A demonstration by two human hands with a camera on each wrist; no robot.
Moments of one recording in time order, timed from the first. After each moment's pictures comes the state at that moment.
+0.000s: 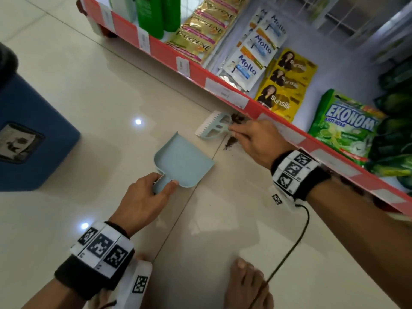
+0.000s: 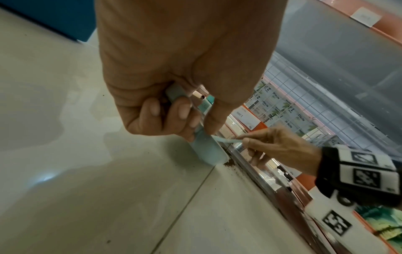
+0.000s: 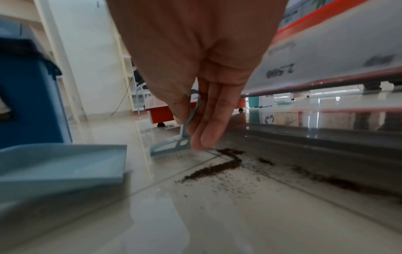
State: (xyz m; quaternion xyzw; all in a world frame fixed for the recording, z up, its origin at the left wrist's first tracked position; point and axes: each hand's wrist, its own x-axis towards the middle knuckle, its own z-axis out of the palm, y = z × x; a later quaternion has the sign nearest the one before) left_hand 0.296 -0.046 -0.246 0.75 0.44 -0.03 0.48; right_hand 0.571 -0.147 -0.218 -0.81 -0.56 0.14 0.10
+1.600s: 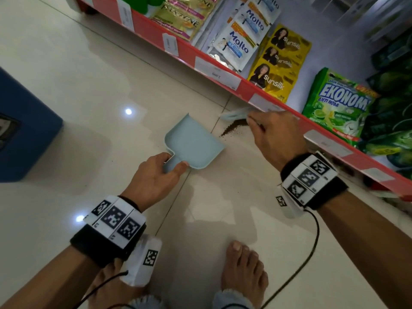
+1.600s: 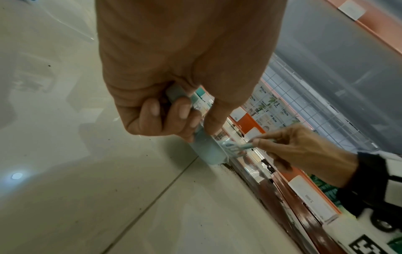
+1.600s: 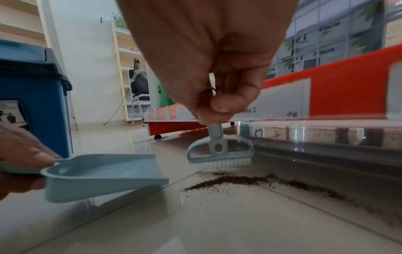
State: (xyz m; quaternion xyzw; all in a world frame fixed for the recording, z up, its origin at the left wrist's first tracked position) left_hand 0.327 -0.051 -0.260 0.77 0.40 -0.04 0.50; right_hand 0.553 -0.187 -0.197 -0.88 -0.47 0.02 0.07
